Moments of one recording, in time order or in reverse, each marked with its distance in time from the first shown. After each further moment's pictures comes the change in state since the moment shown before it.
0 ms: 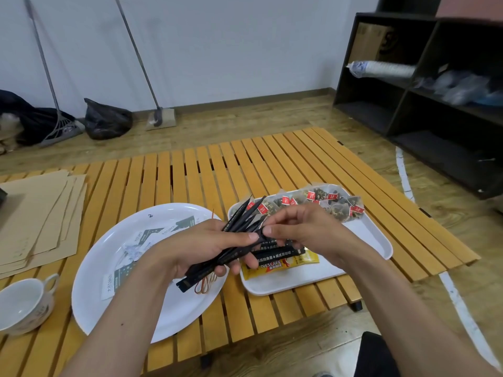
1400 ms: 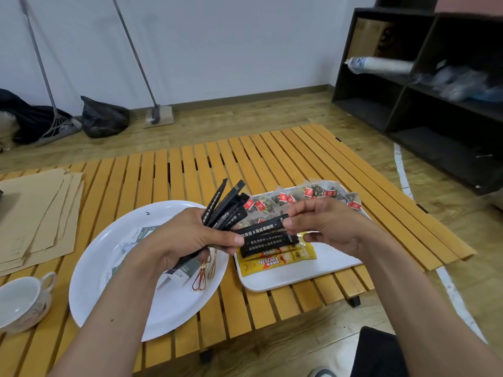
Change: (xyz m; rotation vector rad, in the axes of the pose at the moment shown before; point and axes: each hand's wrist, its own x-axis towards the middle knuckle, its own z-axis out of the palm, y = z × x) left_hand -0.004 -0.005 -0.016 0.032 0.244 0.031; right_hand -0.002 0.007 -0.032 0.179 0.014 0.156
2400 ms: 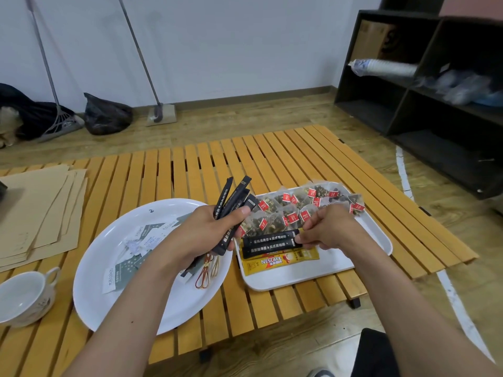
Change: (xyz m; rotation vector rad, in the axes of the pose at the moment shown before) left_hand 0.001 0.005 0.021 0.053 0.180 0.045; right_hand 0.021 0.013 0.004 -0.383 0.357 0.199
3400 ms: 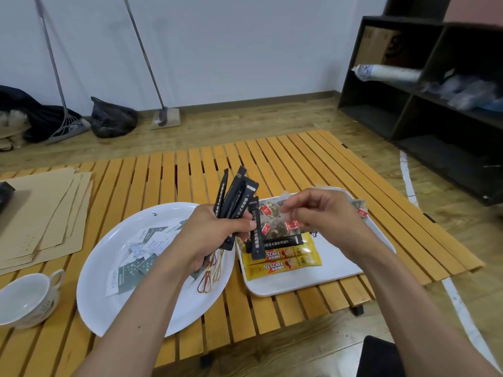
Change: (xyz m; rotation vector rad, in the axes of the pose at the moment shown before) left_hand 0.000 0.004 0.005 -0.181 0.108 0.031; right_hand -0.021 -0.014 -0.004 0.346 -0.129 -0.561
